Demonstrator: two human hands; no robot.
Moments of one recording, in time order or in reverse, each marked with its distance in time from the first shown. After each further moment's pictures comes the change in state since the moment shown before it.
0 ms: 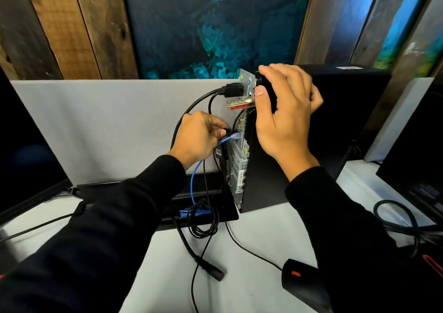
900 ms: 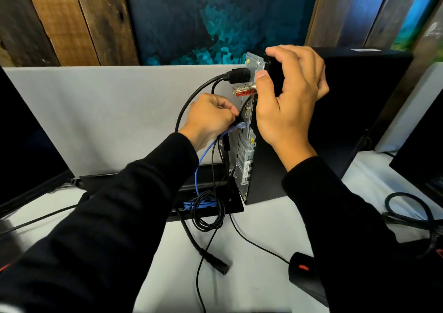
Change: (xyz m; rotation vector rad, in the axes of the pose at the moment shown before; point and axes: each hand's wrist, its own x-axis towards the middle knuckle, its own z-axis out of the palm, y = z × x) left_hand 0.015 0.018 0.006 -0.359 -0.015 -0.342; right_hand 0.000 -0.013 0.011 0.093 0.086 0.084
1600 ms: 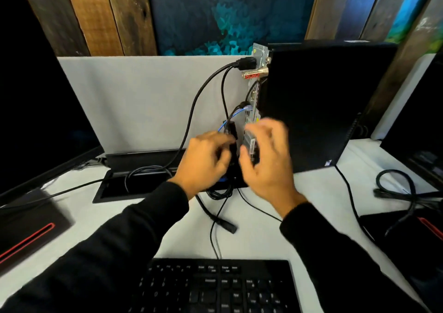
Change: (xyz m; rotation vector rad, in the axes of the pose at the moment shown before) left_hand -0.123 -0.062 -0.020 0.407 0.024 0.578; right_hand -0.132 -0.011 -0.043 0.077 -0.380 -0.062
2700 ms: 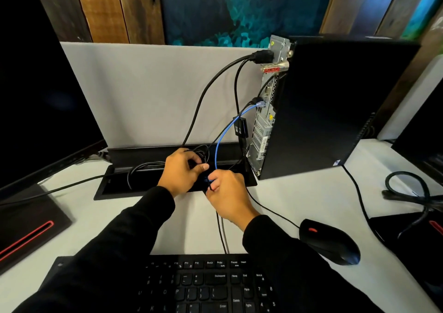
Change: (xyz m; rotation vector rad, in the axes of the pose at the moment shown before) left_hand -0.048 -0.121 0.025 0.014 -0.071 -0.477; right_hand -0.050 -0.030 0.100 0.127 -0.619 0.587
